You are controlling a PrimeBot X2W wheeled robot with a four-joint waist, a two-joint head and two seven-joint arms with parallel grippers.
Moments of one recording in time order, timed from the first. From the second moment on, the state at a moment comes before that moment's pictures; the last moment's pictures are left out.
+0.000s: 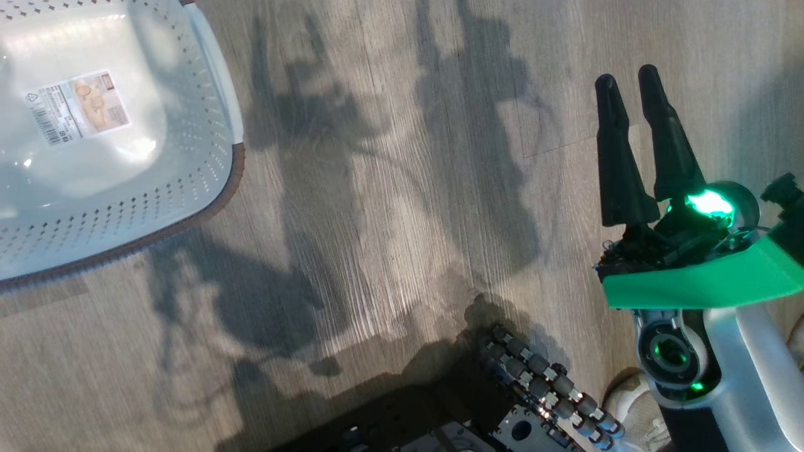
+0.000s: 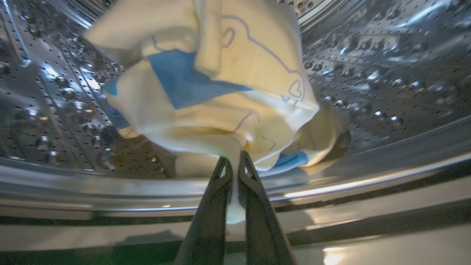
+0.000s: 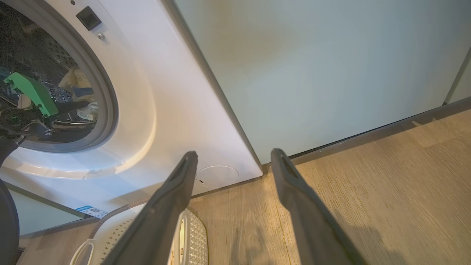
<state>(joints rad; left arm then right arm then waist) -1.70 0.73 -0.55 0.48 -0.46 0.03 0.64 -0.40 -0.04 0.36 -0.14 0.67 0.13 -0.26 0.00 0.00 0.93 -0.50</state>
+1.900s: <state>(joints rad) -1.88 0.54 -0.53 0.82 -0.53 -0.05 0.23 -0.40 -0.04 0.38 -0.16 0.65 0.13 -0.26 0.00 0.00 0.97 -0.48</state>
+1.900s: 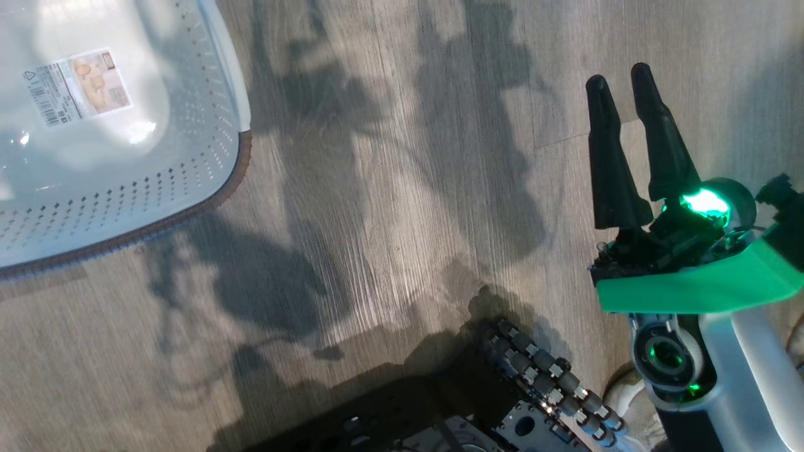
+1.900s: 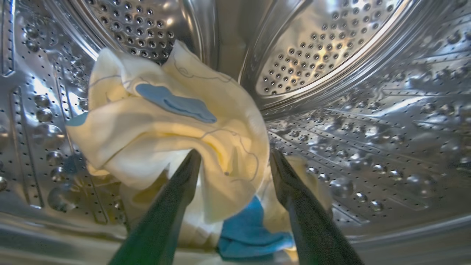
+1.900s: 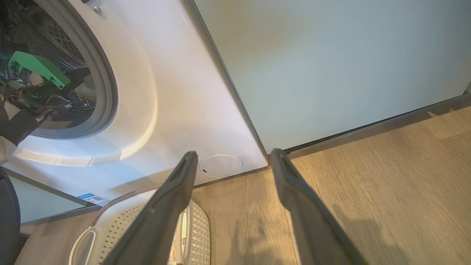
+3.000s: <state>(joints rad) -0.98 0.54 -0.46 0.03 -0.69 0.23 -0.03 -0.41 -0.04 0.22 -0.06 0.47 0.13 -0.26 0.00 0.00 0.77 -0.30</state>
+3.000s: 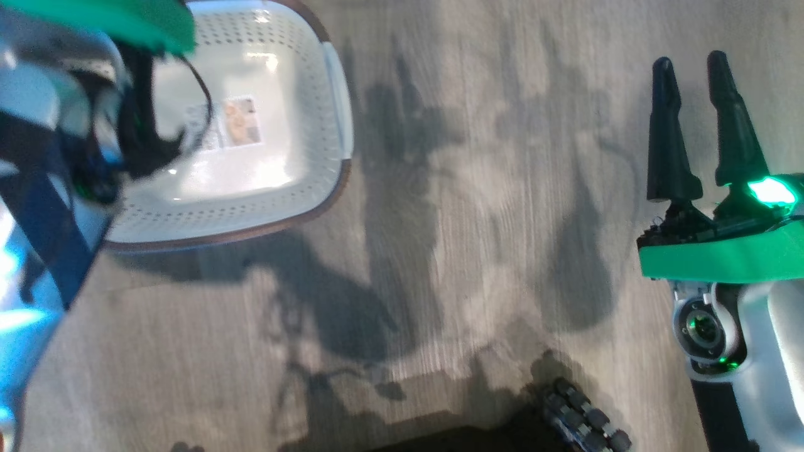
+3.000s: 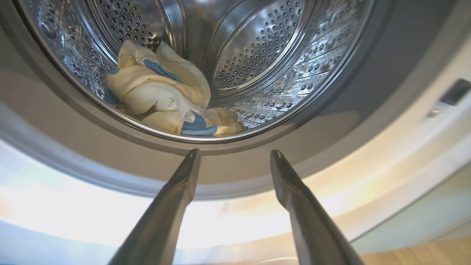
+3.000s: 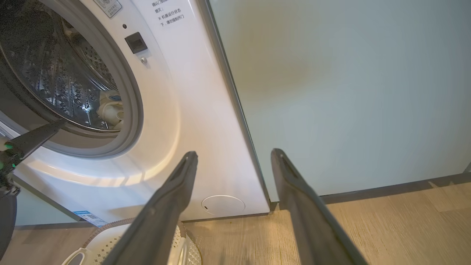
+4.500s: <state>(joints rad) -0.05 0.34 -0.45 -0.03 -0.53 0.25 -0.25 -0.06 -0.04 0.14 0.12 0.22 0.13 -0.25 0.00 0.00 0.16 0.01</state>
